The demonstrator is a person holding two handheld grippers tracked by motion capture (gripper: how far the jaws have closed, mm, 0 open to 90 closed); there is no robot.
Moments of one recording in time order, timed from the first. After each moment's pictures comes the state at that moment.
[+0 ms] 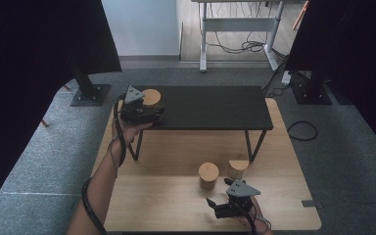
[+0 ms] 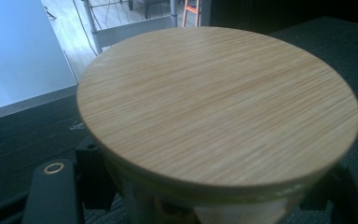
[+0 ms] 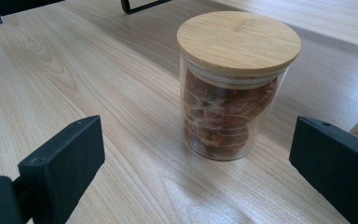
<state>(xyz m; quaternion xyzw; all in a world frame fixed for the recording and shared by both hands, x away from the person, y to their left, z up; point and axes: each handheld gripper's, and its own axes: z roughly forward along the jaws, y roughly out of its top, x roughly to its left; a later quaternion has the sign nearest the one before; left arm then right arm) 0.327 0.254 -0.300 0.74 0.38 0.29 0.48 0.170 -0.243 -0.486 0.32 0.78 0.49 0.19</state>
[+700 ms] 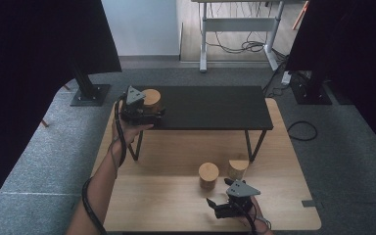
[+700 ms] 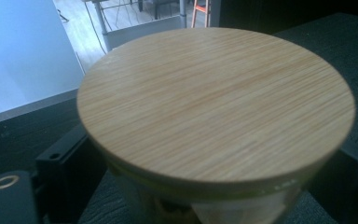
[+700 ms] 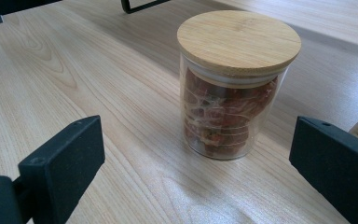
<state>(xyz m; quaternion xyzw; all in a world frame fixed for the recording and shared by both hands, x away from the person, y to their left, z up) 0.321 0.248 -0.300 0.73 0.38 0.31 0.47 0.170 -0.243 -0.486 0.32 0.78 0.49 0.19</state>
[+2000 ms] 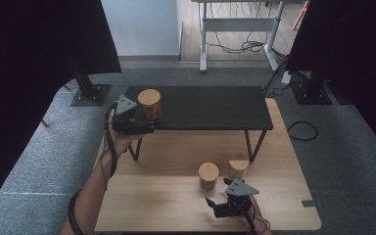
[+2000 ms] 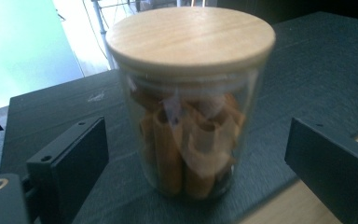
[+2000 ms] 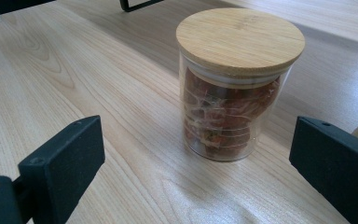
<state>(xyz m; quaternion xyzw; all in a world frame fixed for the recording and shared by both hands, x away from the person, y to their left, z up) 0.282 0.269 -0.304 0.73 0.38 0.30 0.48 0.172 -0.240 -0.486 0.33 0.78 0.49 0.19</state>
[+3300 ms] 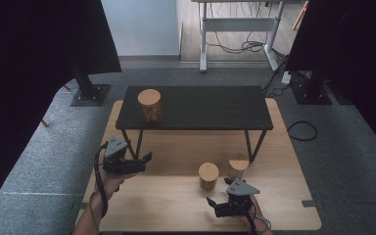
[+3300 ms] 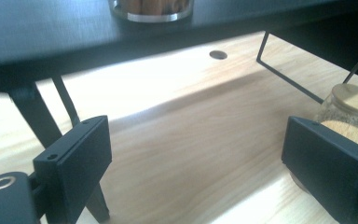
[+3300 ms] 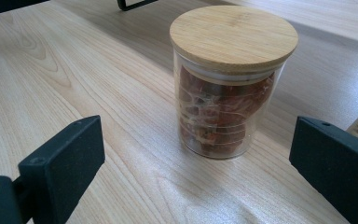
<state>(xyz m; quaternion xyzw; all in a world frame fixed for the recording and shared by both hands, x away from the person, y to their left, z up) 0.208 0.294 -0.363 0.73 0.42 0.25 0.48 0.173 -0.242 -0.487 0.33 0.78 0.49 0.19</state>
